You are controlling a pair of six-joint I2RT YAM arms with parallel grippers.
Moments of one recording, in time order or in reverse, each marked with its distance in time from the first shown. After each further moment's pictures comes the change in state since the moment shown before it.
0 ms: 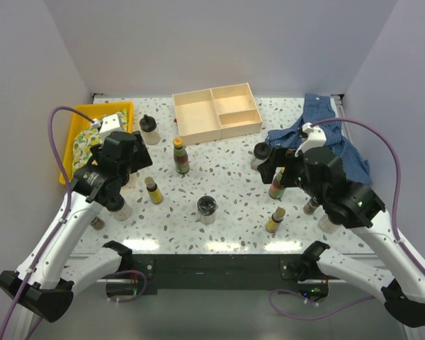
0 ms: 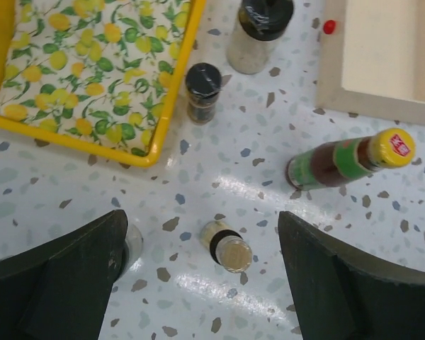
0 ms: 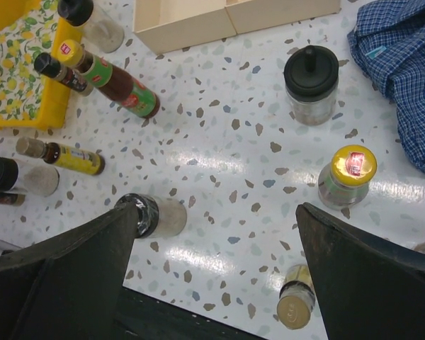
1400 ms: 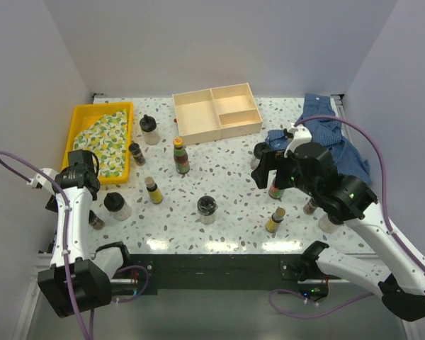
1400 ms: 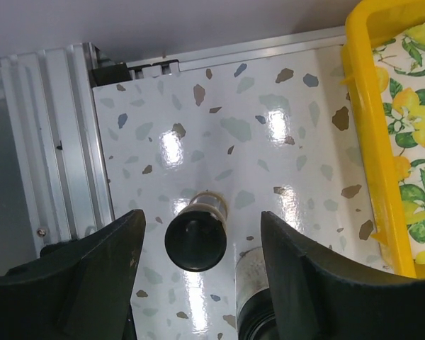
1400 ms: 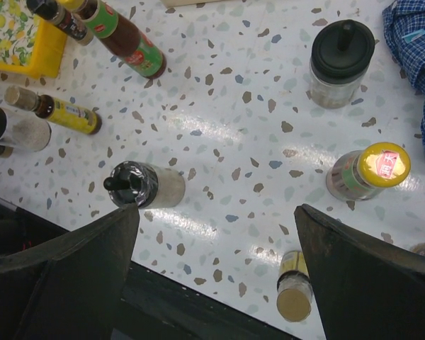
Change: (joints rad) left arm 0.700 0.044 -0.233 -0.259 -0.196 -0.459; right arm 0.000 0.066 0.024 -0.041 -0.114 -0.079
